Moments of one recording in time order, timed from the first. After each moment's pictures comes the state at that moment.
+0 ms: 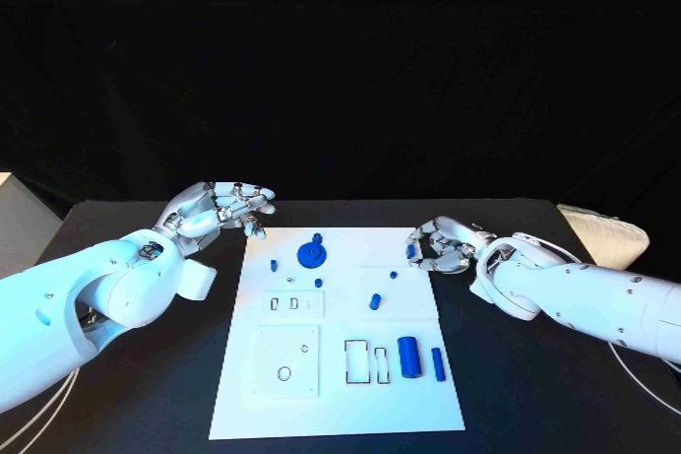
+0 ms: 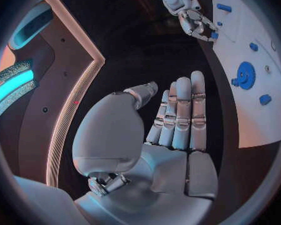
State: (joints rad) left arm 1.05 -0.93 0.24 1.53 -0.32 -0.11 0.30; left_hand 1.29 -0.16 0.58 0.10 0.07 0.87 0.20 0.25 0.32 1.16 0.13 0.15 0.14 1.16 0.05 0.83 0.75 0.18 1.02 0.14 0.77 0.41; right arm 1.15 -0.83 -0.10 1.26 -1.19 -0.43 0.14; right_hand 1.36 -0.22 0.30 0.18 0.28 0.89 0.18 0.14 0.29 1.43 0.09 1.44 1.31 1.46 0.01 1.55 1.31 0.02 1.47 0.11 1.46 1.31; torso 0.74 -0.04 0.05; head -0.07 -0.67
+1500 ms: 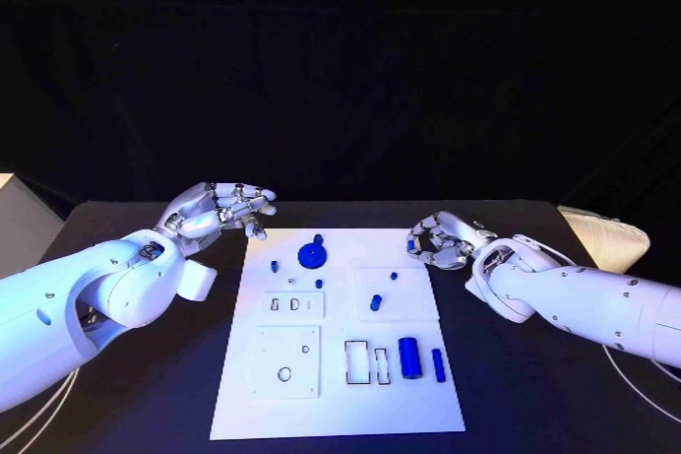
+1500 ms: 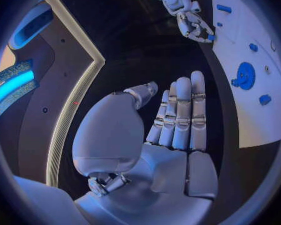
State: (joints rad) left arm 1.05 -0.93 0.24 1.53 -0.33 -0.10 0.30; left_hand 1.29 -0.16 0.58 0.10 0.07 0.87 0.20 0.25 0.32 1.16 0.13 0.15 0.14 1.16 0.05 0.83 0.75 0.18 1.02 0.14 0.77 0.41; right arm 1.15 -0.83 -0.10 1.29 -1.19 -0.54 0.11; right_hand 1.38 -0.15 0.45 0.15 0.17 1.00 0.12 0.26 0.33 1.46 0.05 1.47 1.31 1.46 -0.02 1.55 1.31 0.02 1.47 0.08 1.50 1.31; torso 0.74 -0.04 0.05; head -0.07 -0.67
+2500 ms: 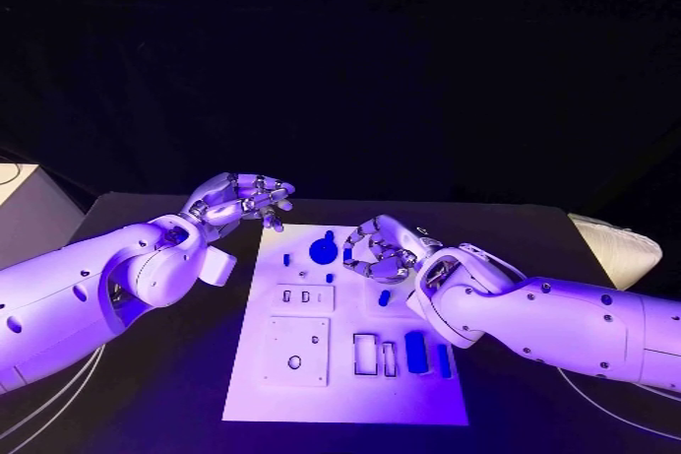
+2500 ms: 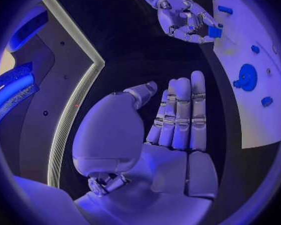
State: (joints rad) left arm 1.05 -0.90 0.23 1.50 -0.35 -0.10 0.26; left_hand 1.29 -0.16 0.56 0.10 0.07 0.87 0.19 0.25 0.34 1.20 0.10 0.24 0.20 1.18 0.03 0.85 0.76 0.18 1.02 0.13 0.79 0.42; right arm 1.17 -0.71 -0.11 1.61 -1.26 -0.61 -0.16; right_hand 1.35 -0.15 0.46 0.15 0.16 1.00 0.12 0.27 0.33 1.46 0.05 1.47 1.31 1.46 -0.02 1.55 1.31 0.02 1.47 0.08 1.52 1.31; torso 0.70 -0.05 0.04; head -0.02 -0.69
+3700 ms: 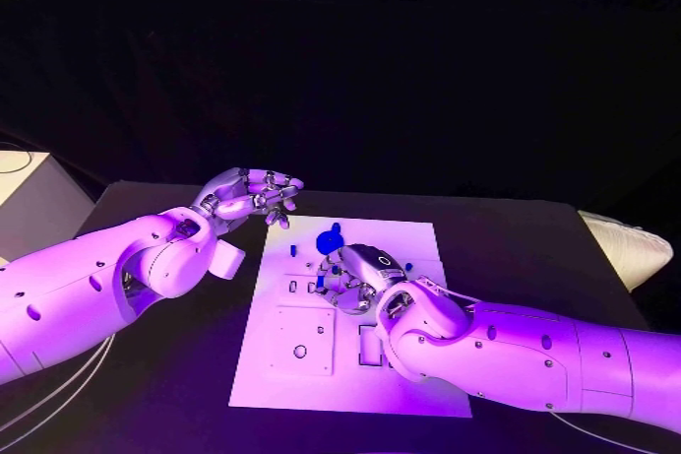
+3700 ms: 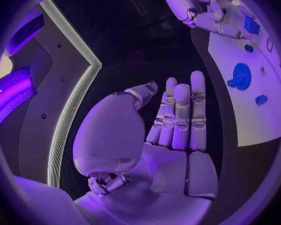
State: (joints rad) left arm 1.03 -0.90 0.23 1.50 -0.39 -0.11 0.24; left_hand 1.30 -0.15 0.55 0.10 0.07 0.86 0.18 0.25 0.35 1.12 0.10 0.48 0.39 1.21 0.02 0.97 0.85 0.18 1.02 0.12 0.85 0.44; right arm 1.05 -0.54 -0.12 1.56 -1.53 -0.65 -0.39; right_hand 1.33 -0.16 0.47 0.15 0.12 0.99 0.12 0.29 0.34 1.47 0.04 1.47 1.31 1.47 -0.03 1.55 1.31 0.02 1.47 0.08 1.52 1.31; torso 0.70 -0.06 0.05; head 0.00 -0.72
